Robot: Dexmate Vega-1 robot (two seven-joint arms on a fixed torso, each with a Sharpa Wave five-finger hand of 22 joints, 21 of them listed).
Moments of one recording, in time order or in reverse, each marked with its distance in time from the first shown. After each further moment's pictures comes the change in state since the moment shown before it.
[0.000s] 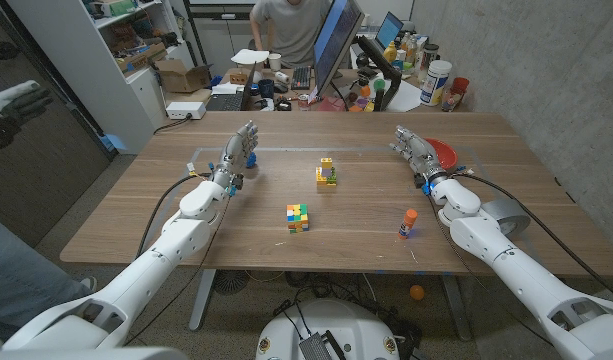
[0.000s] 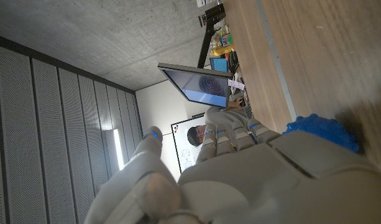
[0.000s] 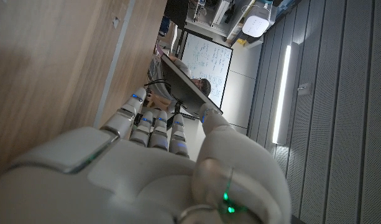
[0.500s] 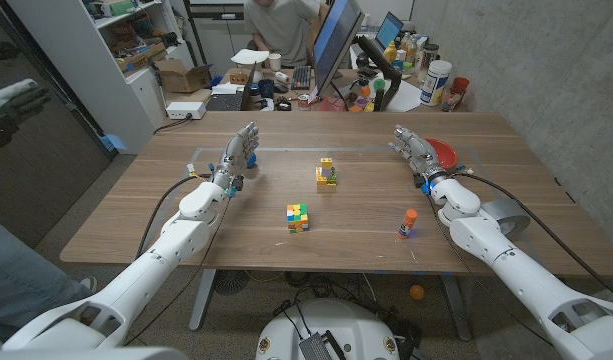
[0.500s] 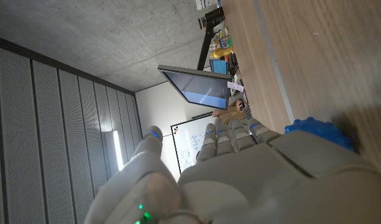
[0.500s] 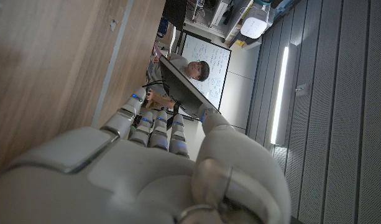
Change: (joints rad) left arm 0.012 0.010 -0.002 -0.019 -0.001 0.007 0.004; left_hand 0.000 0.000 0.000 0.000 0.000 0.000 0.000 0.000 0.000 0.005 0.005 0.000 0.000 0.000 0.000 0.000 -0.003 -0.005 0.005 0.000 0.000; right arm -0.005 -0.001 0.000 -0.012 0.000 0.003 0.001; right_hand 0.006 0.006 0.000 0.000 0.000 0.000 0.000 0.000 0.000 0.000 0.000 0.000 0.000 0.000 0.000 0.000 0.000 0.000 0.000 0.000 0.000
